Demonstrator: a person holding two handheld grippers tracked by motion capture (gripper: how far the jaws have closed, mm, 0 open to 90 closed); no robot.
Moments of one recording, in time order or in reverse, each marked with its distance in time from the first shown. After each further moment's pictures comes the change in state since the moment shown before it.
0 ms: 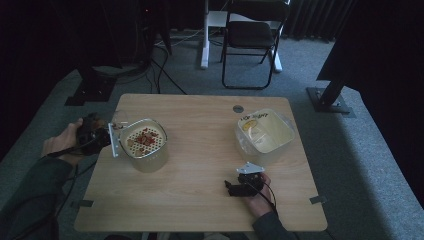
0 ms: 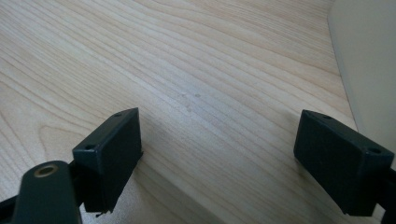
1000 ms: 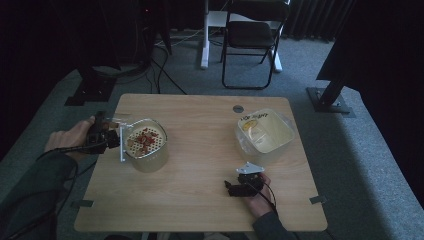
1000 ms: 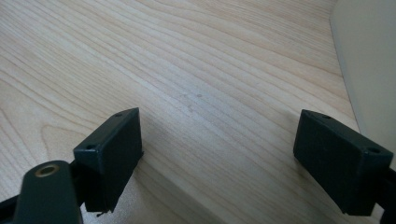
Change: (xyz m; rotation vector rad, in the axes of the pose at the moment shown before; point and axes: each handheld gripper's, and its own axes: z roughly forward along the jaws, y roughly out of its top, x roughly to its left) left arm 0.001 0.018 -0.004 -0.010 0.050 0.210; right arm 0.000 0.000 0.000 -0.002 0.004 -0.004
